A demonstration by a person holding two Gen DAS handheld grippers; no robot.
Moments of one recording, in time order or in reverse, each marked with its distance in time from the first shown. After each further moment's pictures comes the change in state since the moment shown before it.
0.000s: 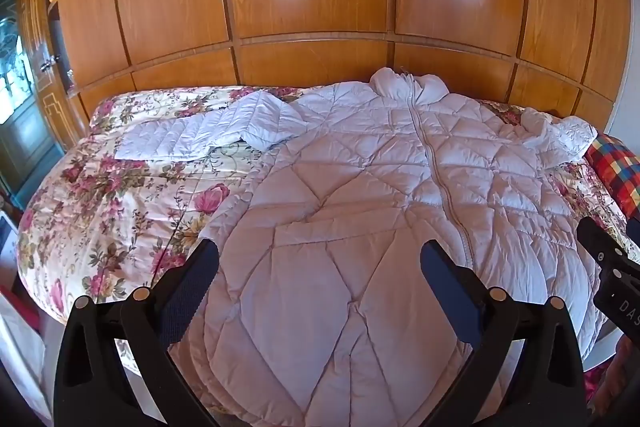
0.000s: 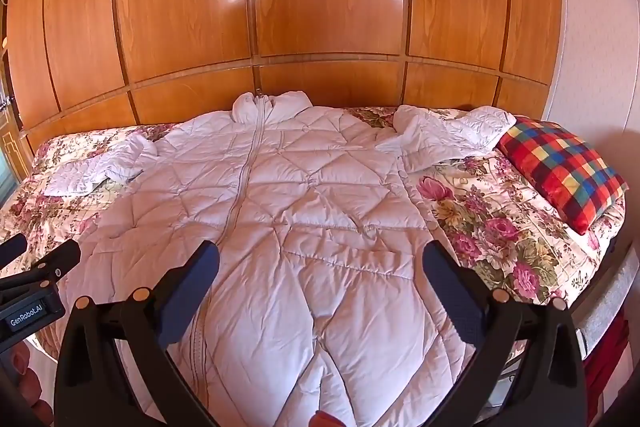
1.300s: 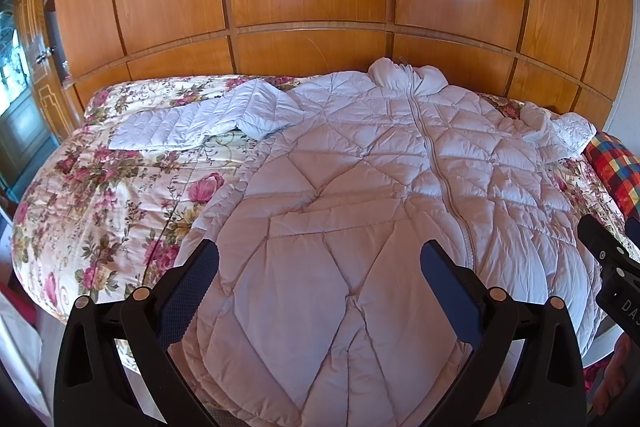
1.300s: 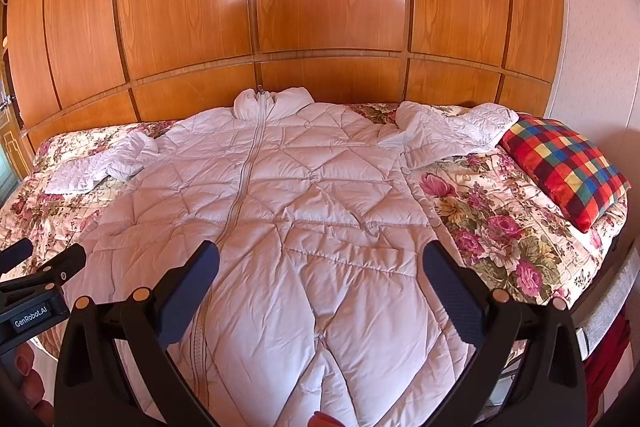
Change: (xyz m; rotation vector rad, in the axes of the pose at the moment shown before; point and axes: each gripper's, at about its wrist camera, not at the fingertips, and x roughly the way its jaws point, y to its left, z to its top) left arm 0.010 0.001 -0.007 -0.004 0.035 -0.017; right arm 0.008 0.000 0.002 0.003 0.019 0.009
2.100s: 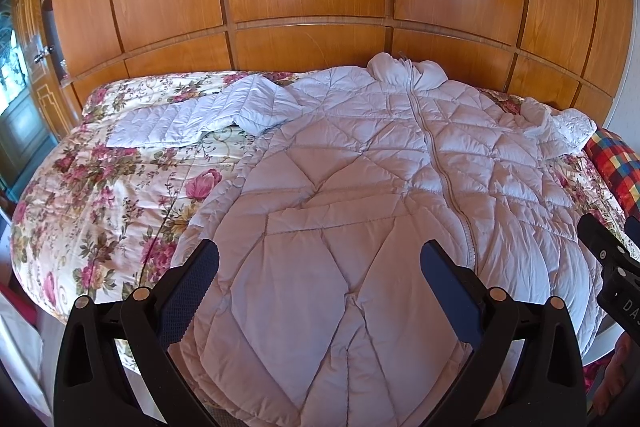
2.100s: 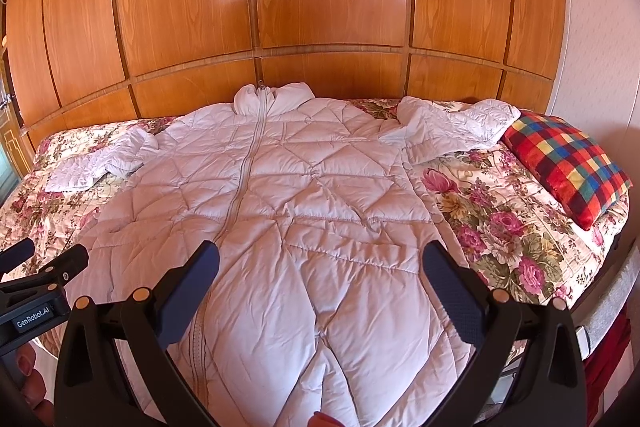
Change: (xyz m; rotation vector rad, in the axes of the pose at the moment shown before) left arm 0.004 -0.001 0.000 0.002 0.015 -0.003; right arm 0.003 -0.001 -0.002 0.003 0.016 0.005
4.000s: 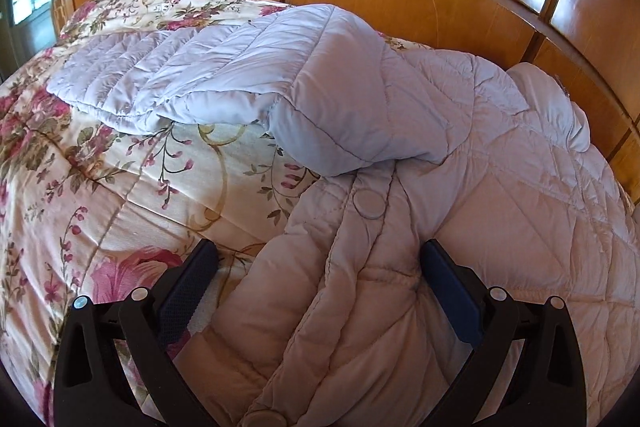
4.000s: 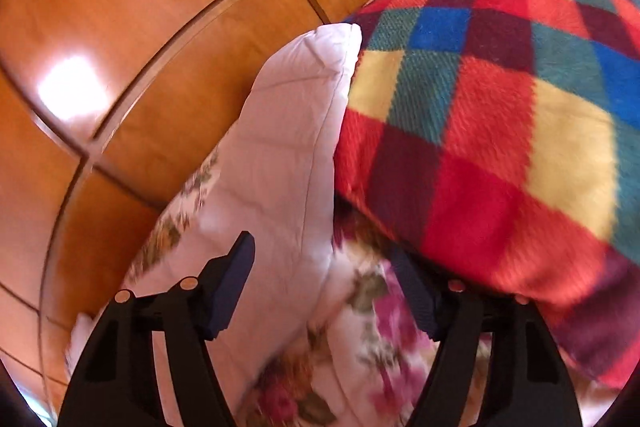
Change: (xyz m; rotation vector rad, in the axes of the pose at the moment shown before) left arm 0.253 0.091 0.072 -0.272 0.125 0.040; right arm 0.303 -0.427 0.112 0.813 0.039 -0.096
